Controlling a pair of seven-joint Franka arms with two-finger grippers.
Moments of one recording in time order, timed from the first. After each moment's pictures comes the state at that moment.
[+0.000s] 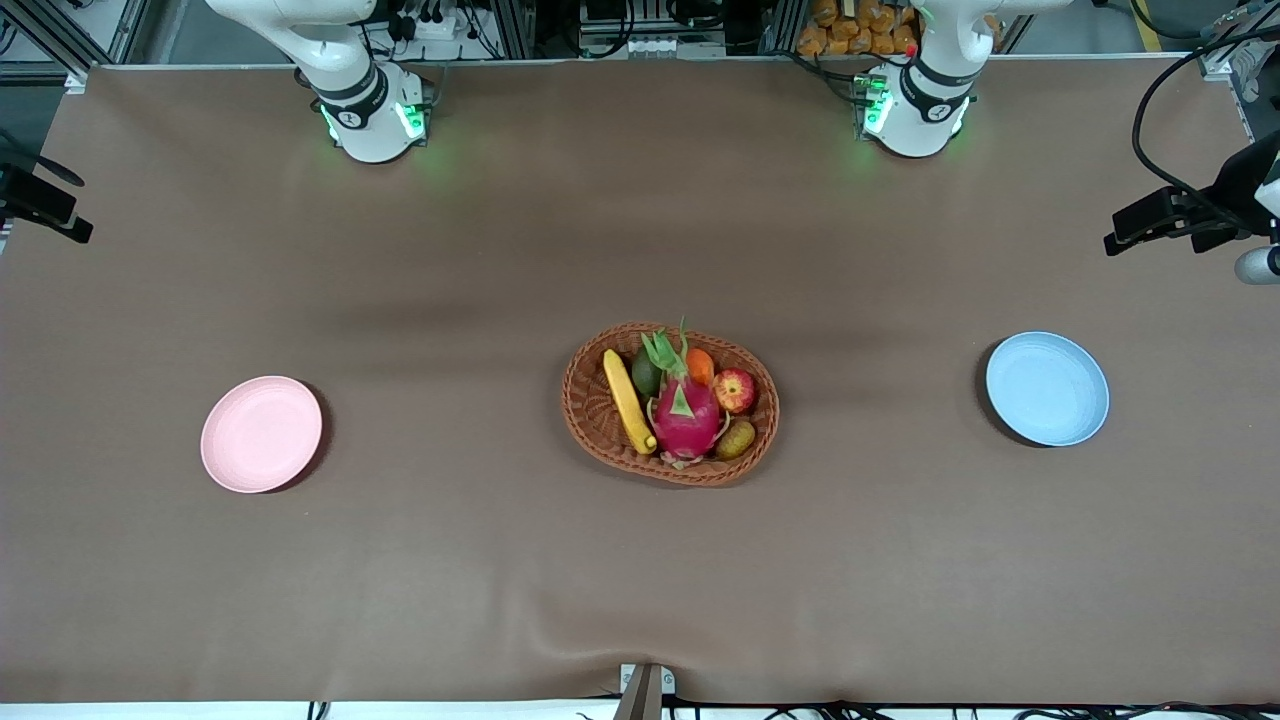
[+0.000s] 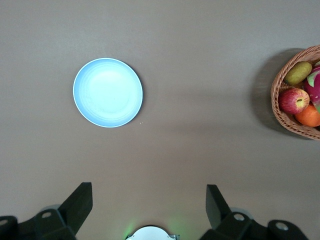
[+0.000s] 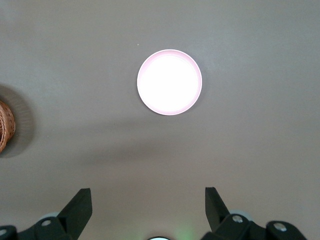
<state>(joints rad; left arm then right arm) -0.02 0.00 0.03 -1.56 -0.04 1.46 -0.04 -0.04 -0.04 -0.10 -1.52 0.02 1.44 -0.03</state>
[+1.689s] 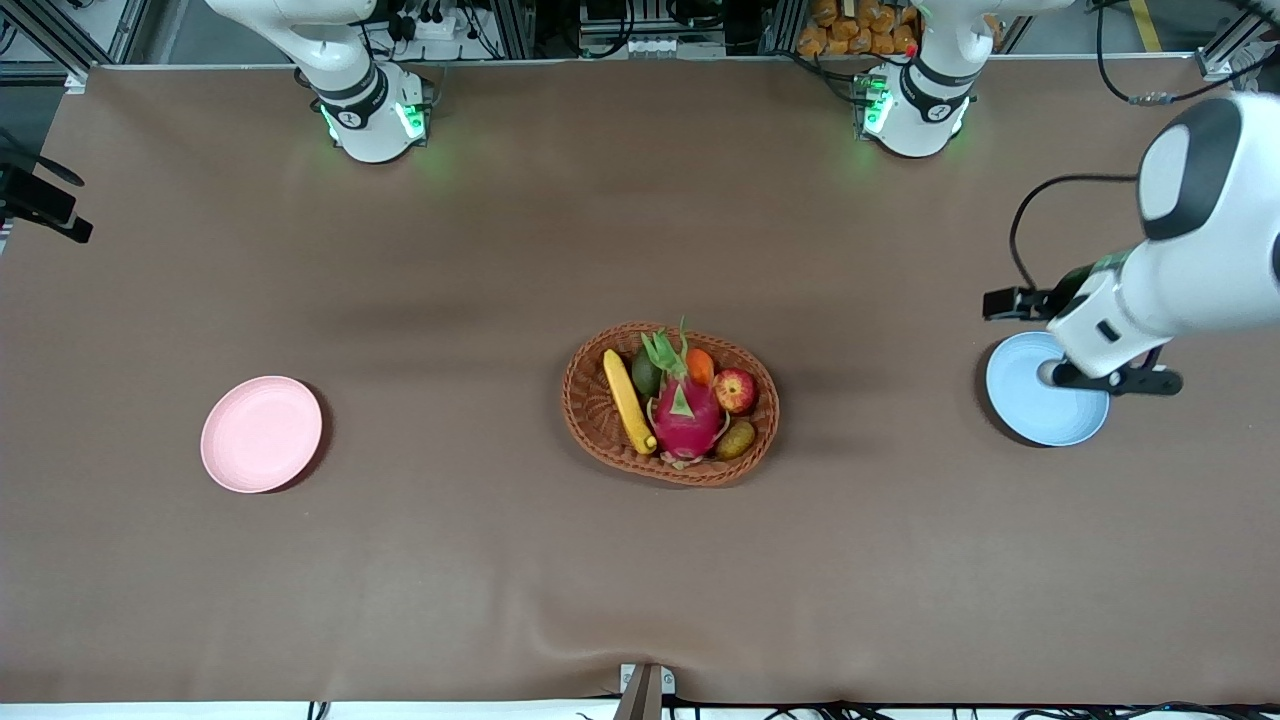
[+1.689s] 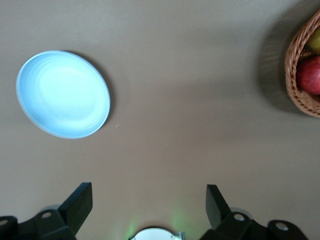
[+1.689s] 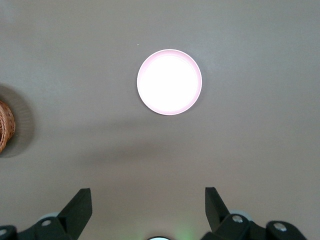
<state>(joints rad) -0.05 0.26 -0.08 -1.57 -0.02 1.55 -0.02 -0.04 -0.04 -0.10 -1.52 0.02 1.44 -0.03</state>
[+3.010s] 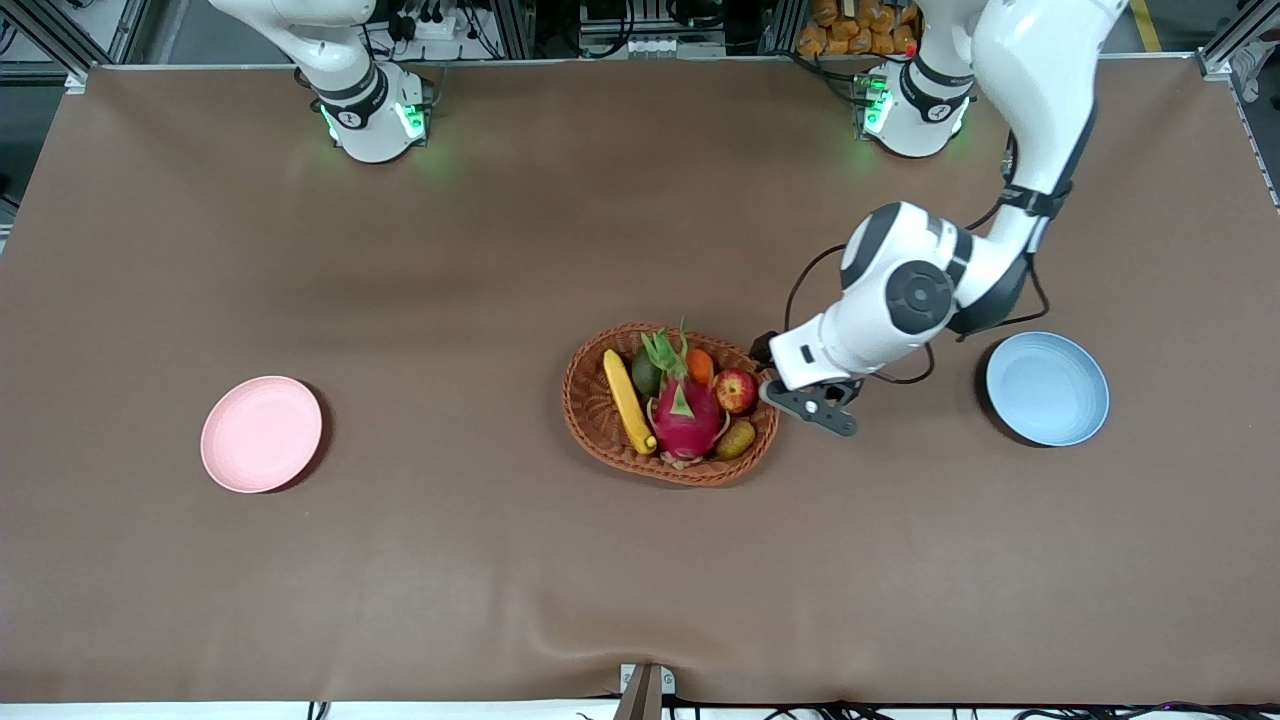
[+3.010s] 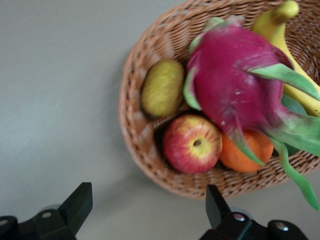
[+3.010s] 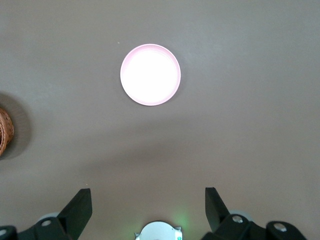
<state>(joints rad) -0.19 0.46 -0.32 -1.82 -0.05 2.31 0.04 -0.14 -0.04 -0.11 -1.37 0.01 1.28 -0.04</state>
